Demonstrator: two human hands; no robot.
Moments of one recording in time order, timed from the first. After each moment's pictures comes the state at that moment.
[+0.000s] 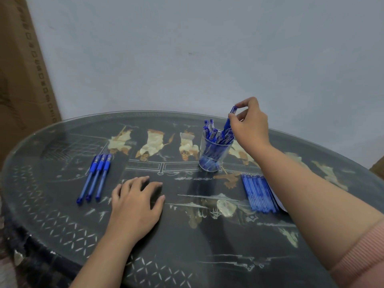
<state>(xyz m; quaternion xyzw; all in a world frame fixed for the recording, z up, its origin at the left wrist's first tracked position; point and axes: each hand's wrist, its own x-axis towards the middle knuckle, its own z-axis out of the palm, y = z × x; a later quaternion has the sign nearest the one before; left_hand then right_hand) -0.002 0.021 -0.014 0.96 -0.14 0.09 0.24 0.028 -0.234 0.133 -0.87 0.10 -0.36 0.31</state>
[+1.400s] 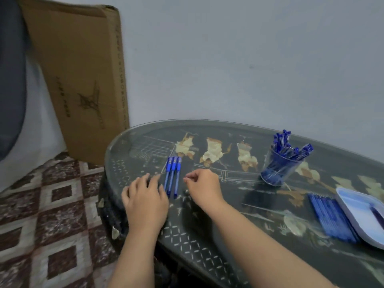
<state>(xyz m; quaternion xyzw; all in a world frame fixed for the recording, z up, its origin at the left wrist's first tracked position) 0.006 0.129 -0.015 0.95 0.10 0.15 0.25 0.028 -0.003 0.027 -0.92 0.07 -0.05 0.39</state>
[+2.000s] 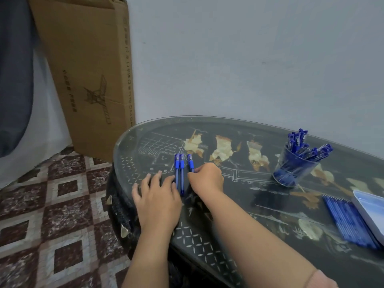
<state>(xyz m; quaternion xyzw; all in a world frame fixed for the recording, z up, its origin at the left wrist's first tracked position) 0.007 0.128 -0.018 0.96 0.09 0.14 0.24 0.061 0.026 0.022 -0.91 0.20 -0.02 0.35</state>
